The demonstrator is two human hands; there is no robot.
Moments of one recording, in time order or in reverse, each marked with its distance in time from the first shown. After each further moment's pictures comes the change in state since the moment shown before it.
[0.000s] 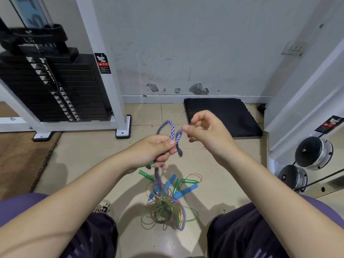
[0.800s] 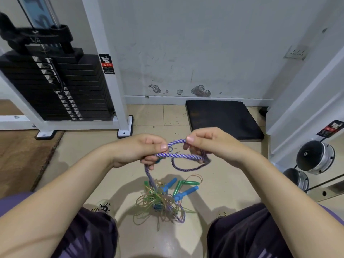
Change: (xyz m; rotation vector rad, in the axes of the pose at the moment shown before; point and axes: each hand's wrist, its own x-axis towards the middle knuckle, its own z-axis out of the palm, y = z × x) left_hand -0.016 0.005 -0.030 0.023 -0.200 -0.042; right_hand -0.010 -0.013 -0.021 -0.254 -0.465 0.095
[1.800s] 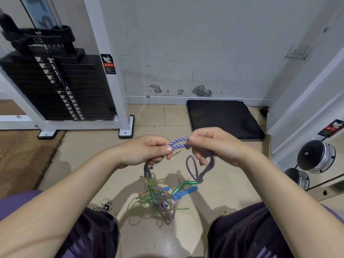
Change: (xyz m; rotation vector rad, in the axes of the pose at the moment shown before) left_hand 0.004 -0.004 0.007 0.111 0.053 0.037; right_hand -0.001 0.002 -0.002 0.133 -0.062 0.017
